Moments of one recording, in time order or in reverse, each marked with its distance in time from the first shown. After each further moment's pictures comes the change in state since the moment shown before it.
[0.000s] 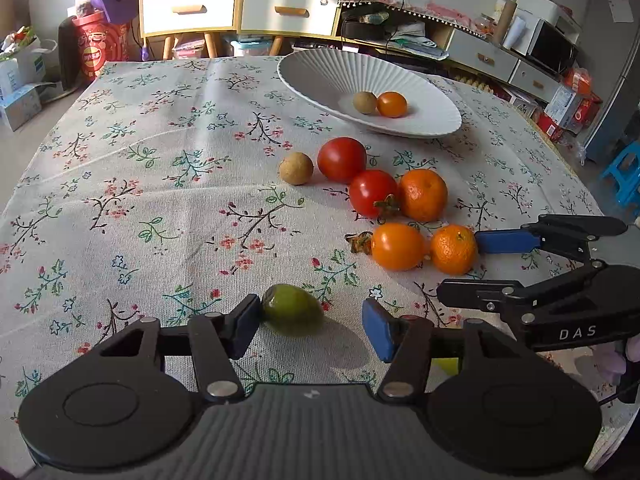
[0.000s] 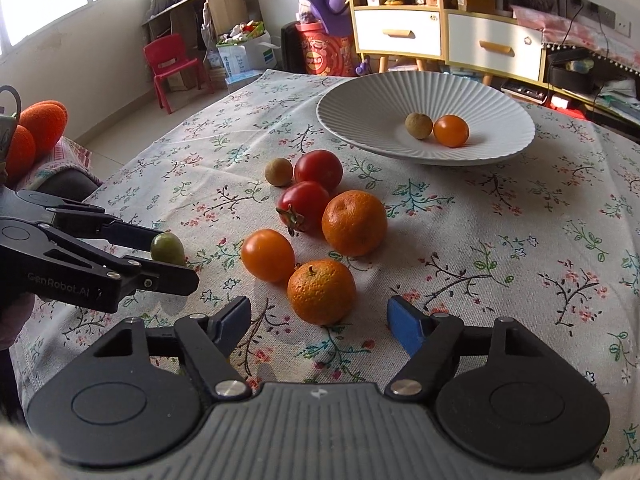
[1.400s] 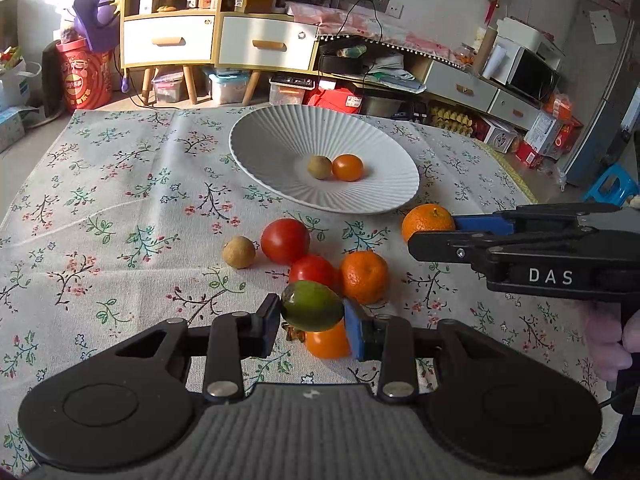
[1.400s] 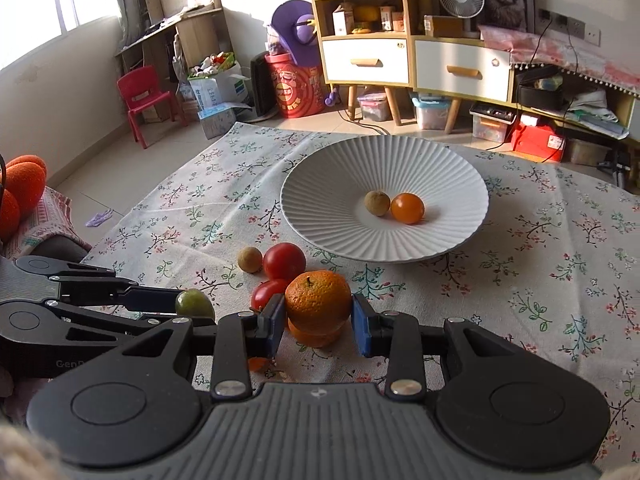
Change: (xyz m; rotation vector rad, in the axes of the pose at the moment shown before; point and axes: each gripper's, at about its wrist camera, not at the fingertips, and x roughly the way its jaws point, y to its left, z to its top) left arm -0.003 -0.032 0.049 -0.007 -0.094 -0.067; right arm -0.019 -0.021 0.055 0.067 -0.073 -0.085
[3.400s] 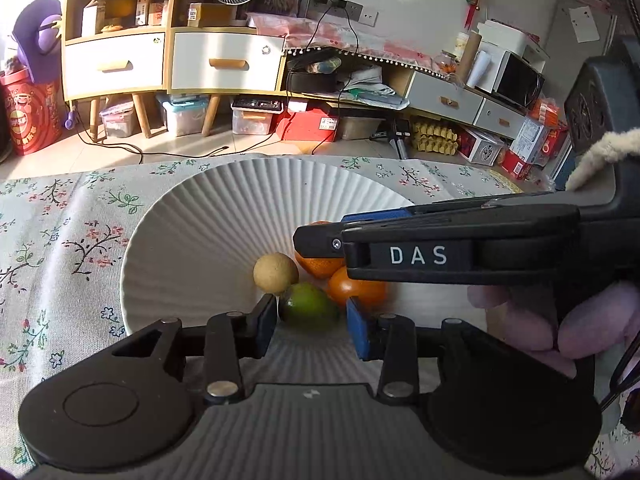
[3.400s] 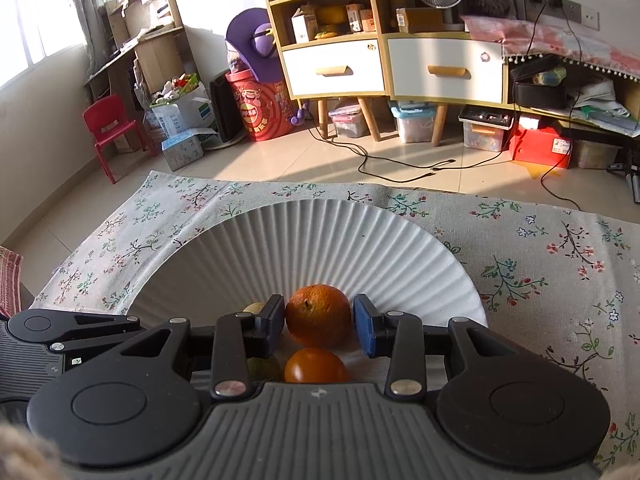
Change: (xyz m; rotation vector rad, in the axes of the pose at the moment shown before) left arm 0.118 -0.002 0.080 0.077 -0.054 -0.079; right arm 0.101 -0.076 0.062 0.076 -0.042 0.016
